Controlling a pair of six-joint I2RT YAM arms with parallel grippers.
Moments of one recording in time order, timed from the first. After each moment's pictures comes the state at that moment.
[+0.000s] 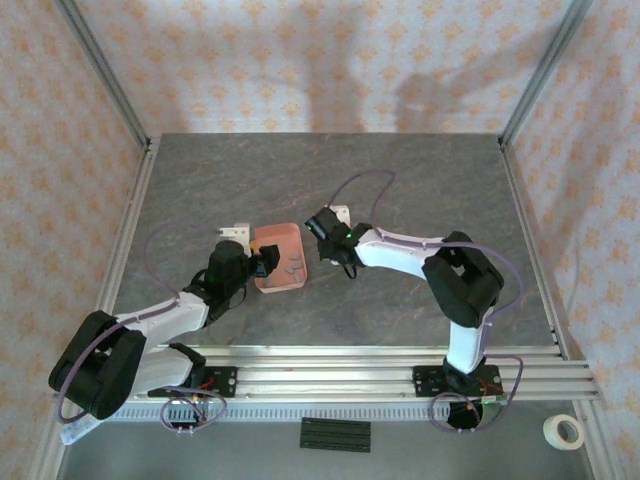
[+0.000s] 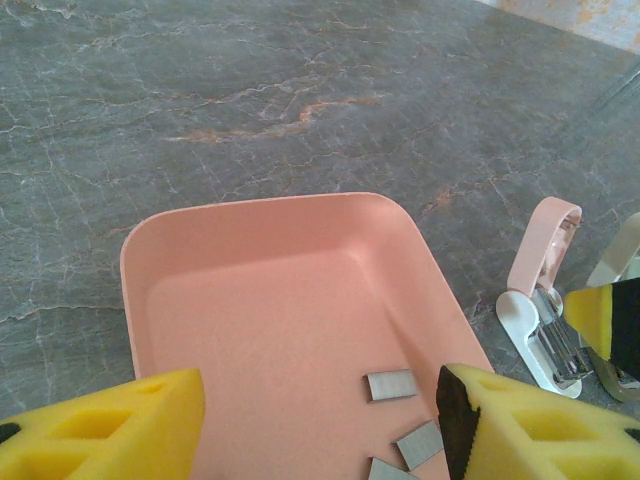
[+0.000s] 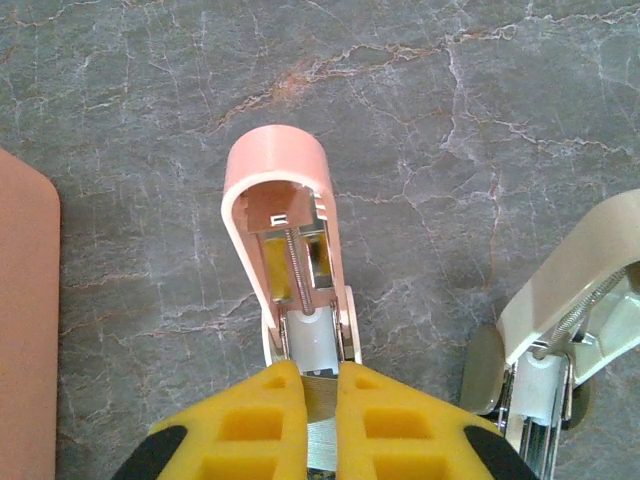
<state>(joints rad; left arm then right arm) -0.41 1.19 0.33 0.38 -0.08 -0.45 0.81 1.85 1.20 -0.41 0.35 0.63</state>
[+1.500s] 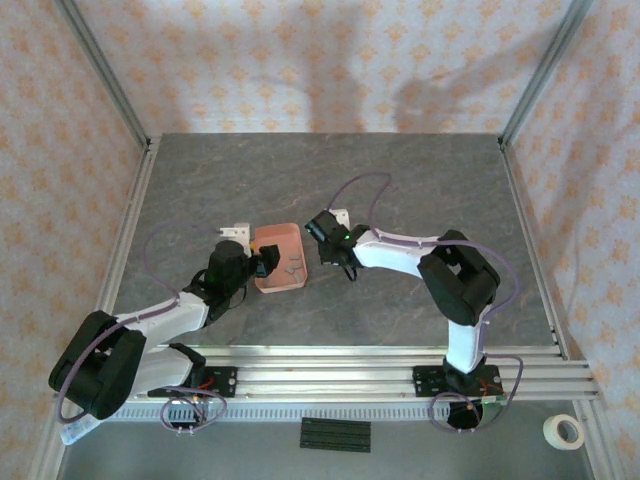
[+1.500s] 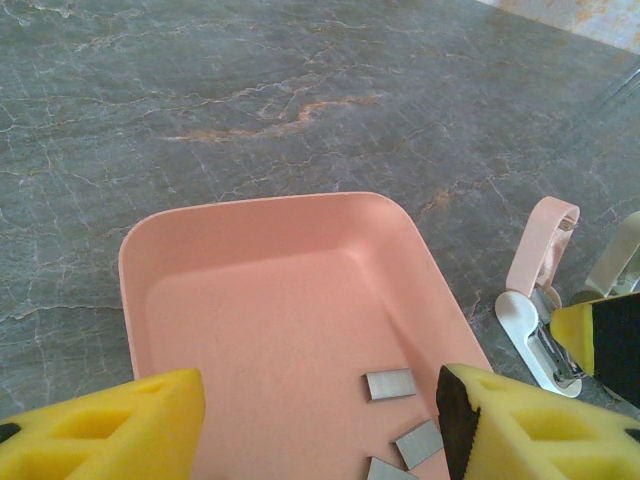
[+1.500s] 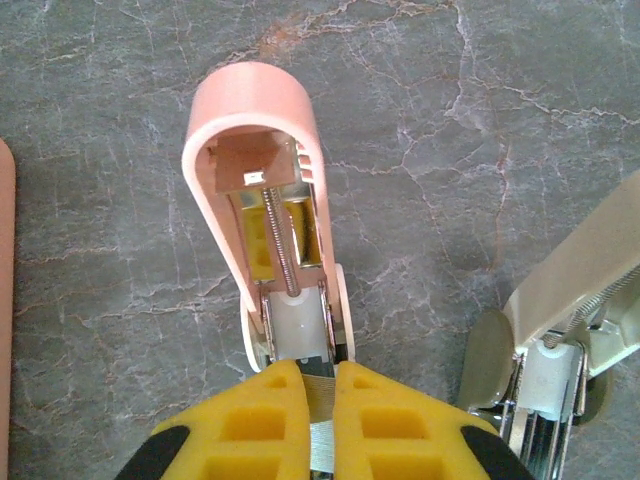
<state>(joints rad) -0.41 1.19 0.33 0.38 -0.07 -0.45 0.81 1.87 1.19 -0.42 0.34 0.61</state>
